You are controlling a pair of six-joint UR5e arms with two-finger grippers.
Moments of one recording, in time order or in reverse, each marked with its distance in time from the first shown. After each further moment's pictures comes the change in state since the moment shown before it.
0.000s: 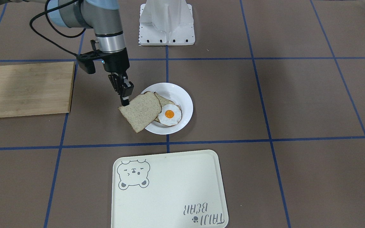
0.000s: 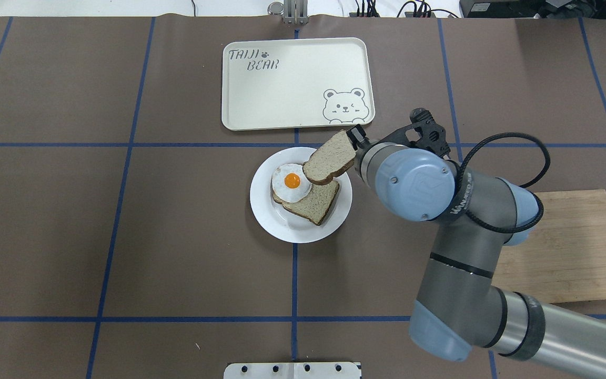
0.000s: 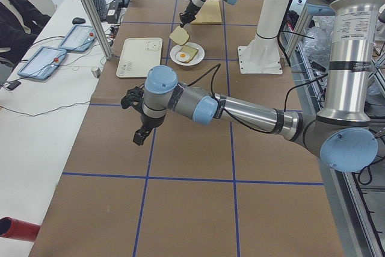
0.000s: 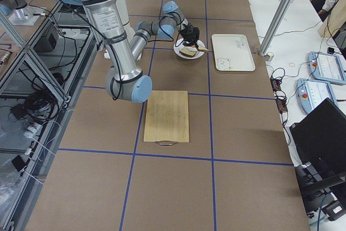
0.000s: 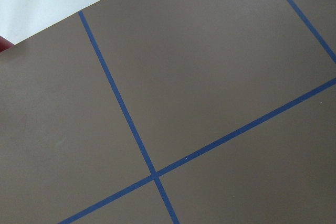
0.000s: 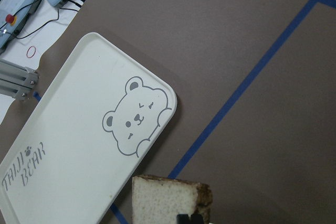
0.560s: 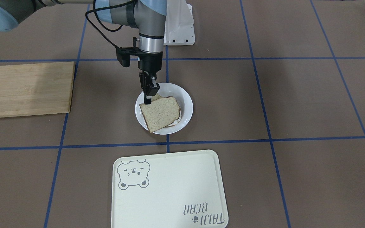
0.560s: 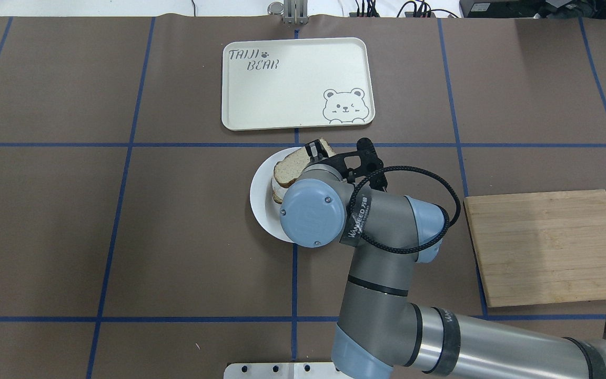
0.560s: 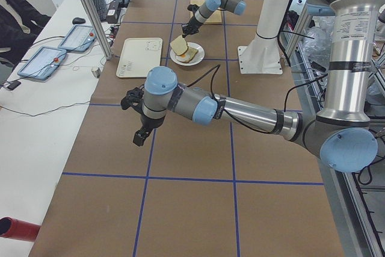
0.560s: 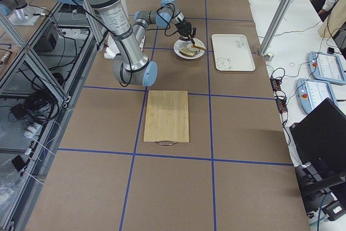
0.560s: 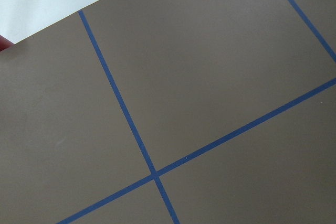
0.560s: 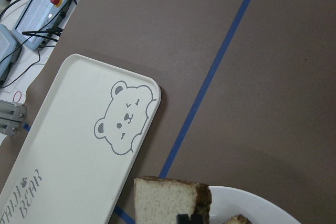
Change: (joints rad) left arm 0.000 -0.001 0.007 0.000 0.000 0.000; right arm -0.085 0.194 -0.186 -0.166 -0.112 0.226
